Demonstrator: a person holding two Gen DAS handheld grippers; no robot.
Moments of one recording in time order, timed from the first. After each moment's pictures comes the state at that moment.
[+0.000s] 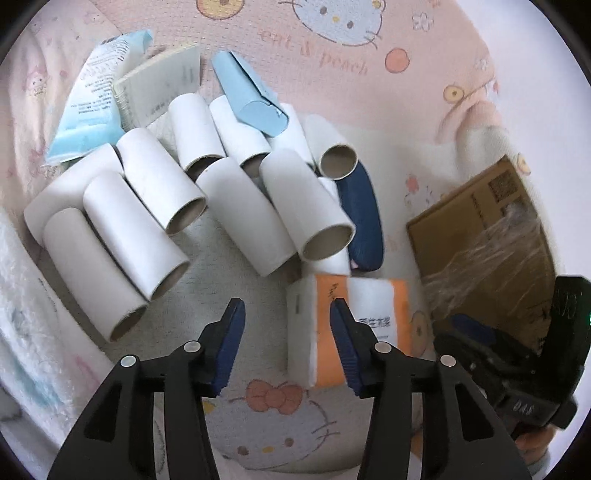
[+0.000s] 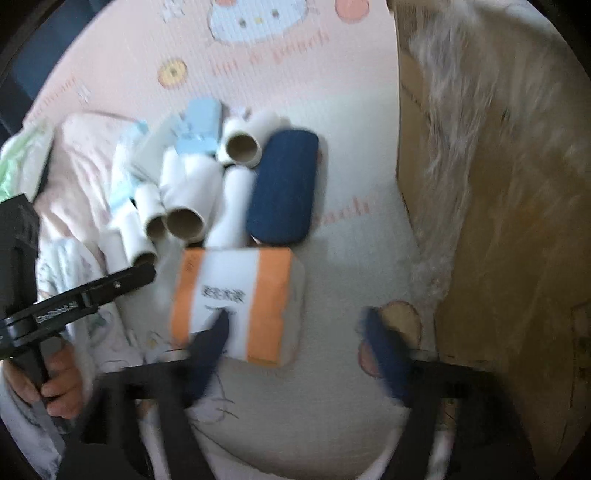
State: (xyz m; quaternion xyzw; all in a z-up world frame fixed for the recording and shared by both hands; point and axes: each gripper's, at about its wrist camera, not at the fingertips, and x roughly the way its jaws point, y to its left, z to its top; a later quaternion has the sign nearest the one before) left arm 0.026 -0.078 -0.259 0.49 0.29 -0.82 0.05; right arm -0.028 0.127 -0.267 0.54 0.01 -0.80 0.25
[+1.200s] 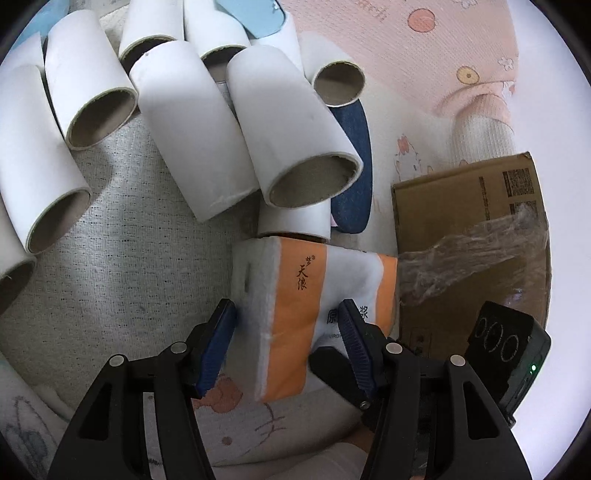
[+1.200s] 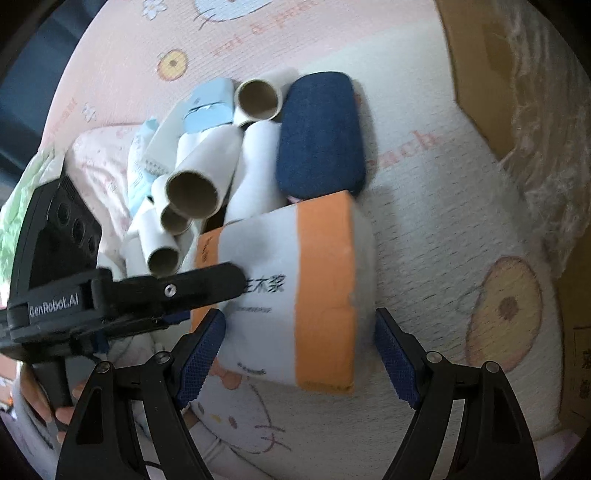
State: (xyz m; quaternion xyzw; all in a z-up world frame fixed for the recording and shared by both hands) left arm -0.004 -0.058 -0.316 0.56 0.39 -0.73 -0.03; right arm -0.021 0.092 -0.339 0.57 -0.10 -0.76 0.30
